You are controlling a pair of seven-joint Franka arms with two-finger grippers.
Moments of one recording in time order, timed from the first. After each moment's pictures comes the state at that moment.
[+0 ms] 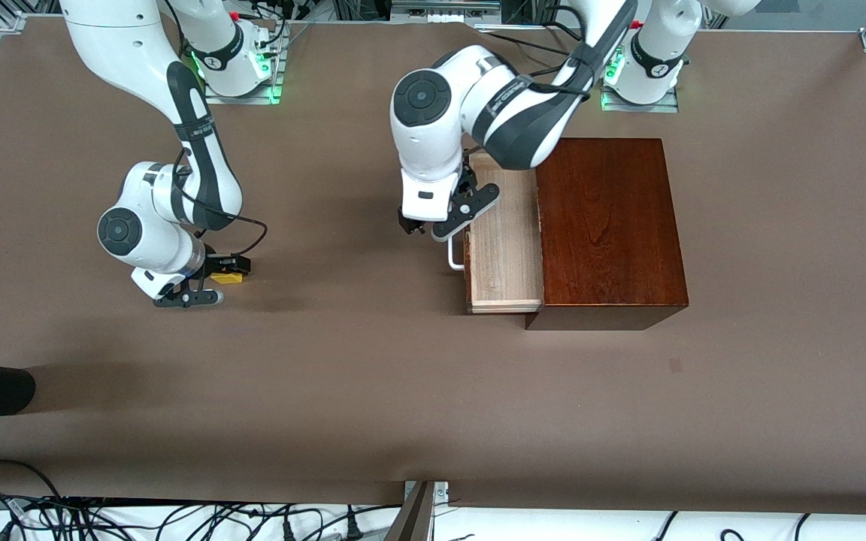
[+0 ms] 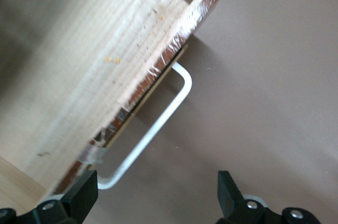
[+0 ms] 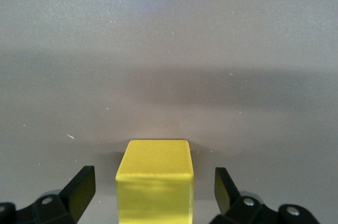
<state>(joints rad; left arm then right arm) -0.79 0.63 -0.02 -1.28 -0.01 1.85 -1.53 0.56 0.51 -0.46 -2.05 0.35 2.37 -0.20</state>
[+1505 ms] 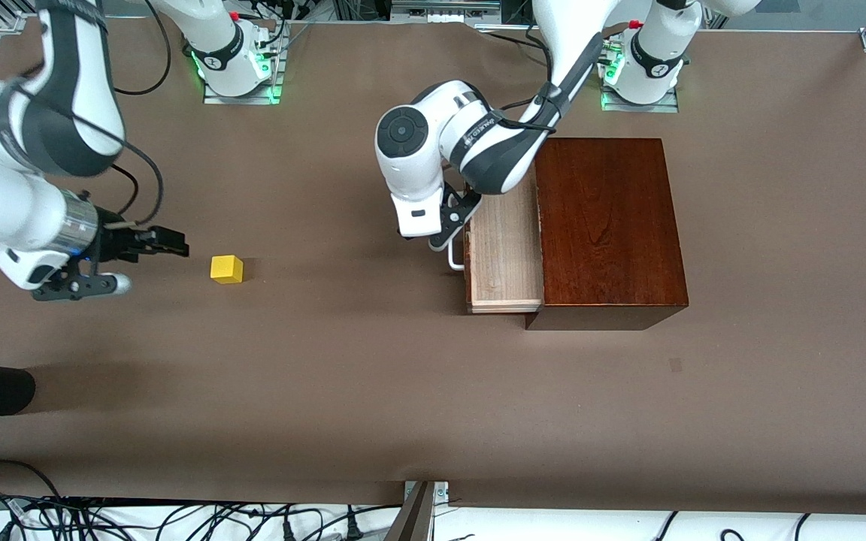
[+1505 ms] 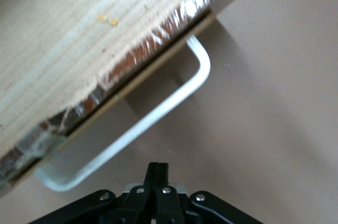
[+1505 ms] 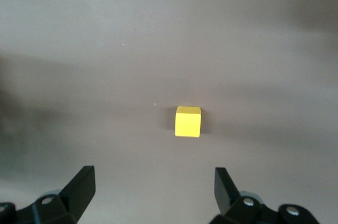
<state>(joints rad) -0.79 0.73 -0.03 -1.26 -0.01 1.89 -1.73 0.56 0.29 -0.56 -1.54 0.27 1.67 -0.15</state>
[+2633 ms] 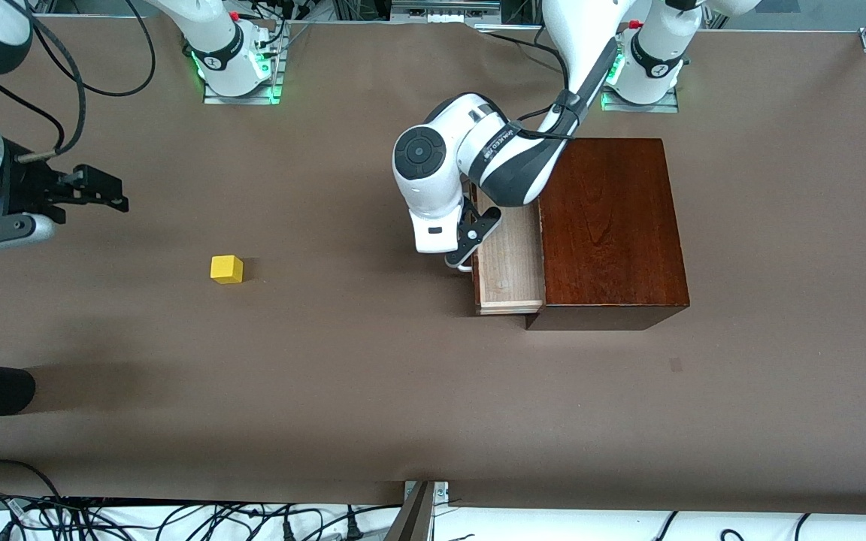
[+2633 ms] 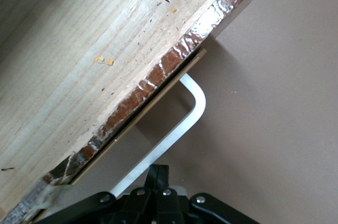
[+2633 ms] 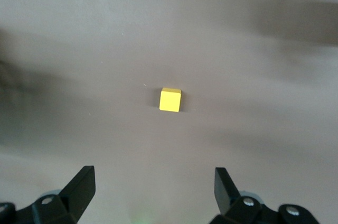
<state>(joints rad) -0.78 0.73 0.01 -1.25 -0.01 1.83 -1.59 0.23 0.17 -0.18 -1.42 0.07 1.49 -0.15</state>
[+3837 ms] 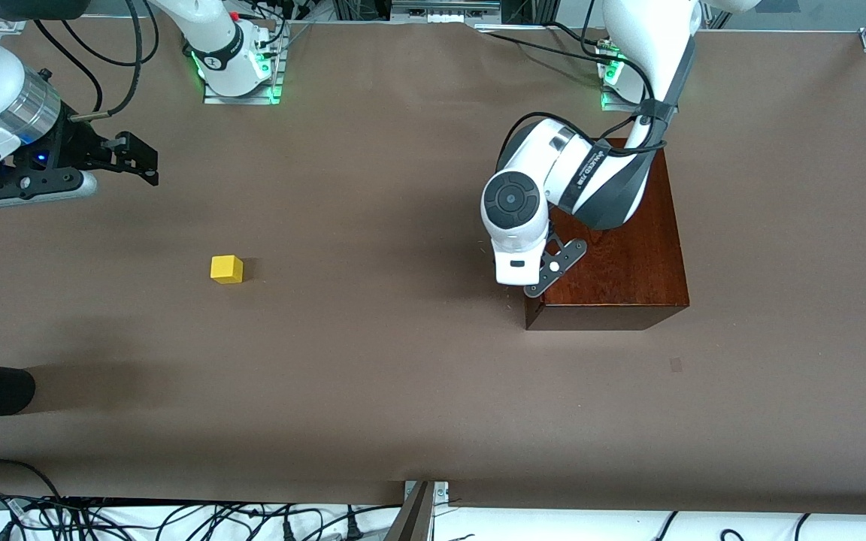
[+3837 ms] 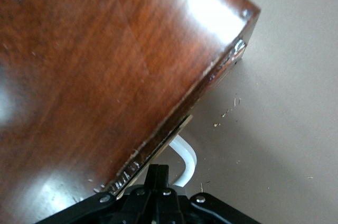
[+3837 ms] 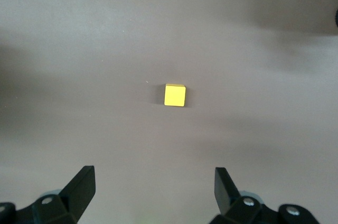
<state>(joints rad) -0.63 0.59 0.06 -1.42 0.03 1.75 -1.32 0.18 -0.01 -0.02 -1.67 0.00 1.63 0.02</state>
